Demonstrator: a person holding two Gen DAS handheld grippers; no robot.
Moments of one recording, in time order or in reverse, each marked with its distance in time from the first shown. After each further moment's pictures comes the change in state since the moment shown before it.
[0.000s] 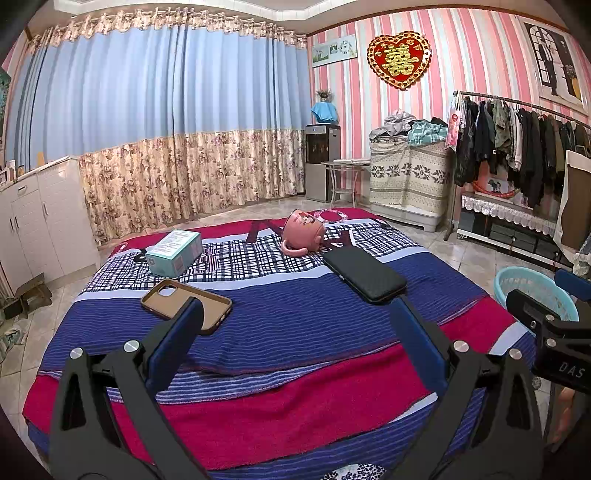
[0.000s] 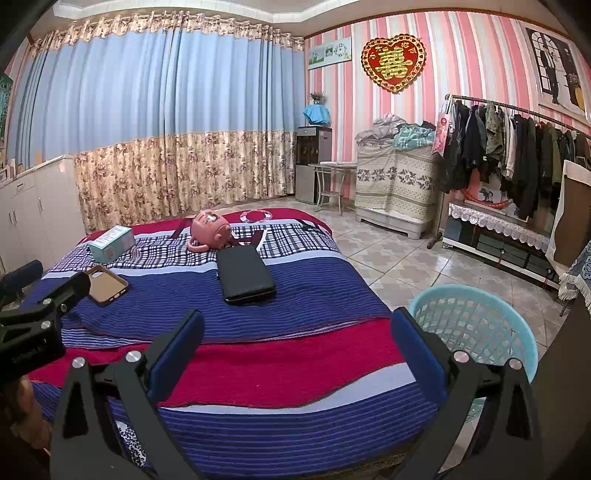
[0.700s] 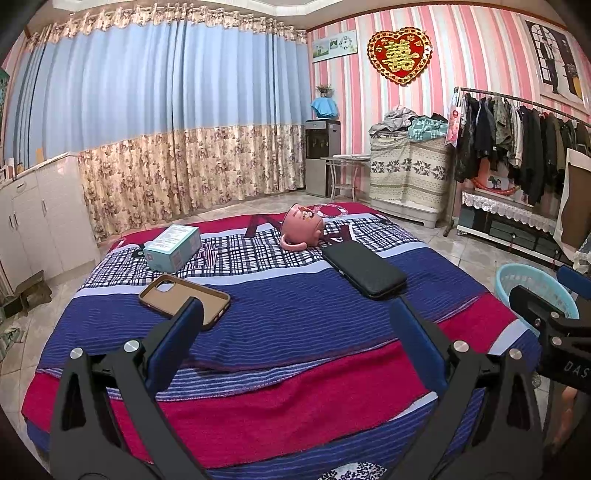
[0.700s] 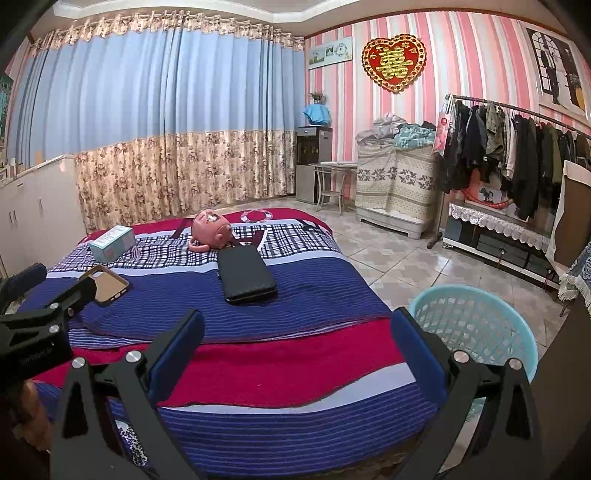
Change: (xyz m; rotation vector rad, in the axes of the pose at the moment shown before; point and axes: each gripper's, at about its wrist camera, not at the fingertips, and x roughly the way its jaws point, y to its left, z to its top) left arm 0.002 -0.004 -0.001 -0.004 0.012 0.001; right arm 0.000 0.001 0.001 0.004 -0.002 0.002
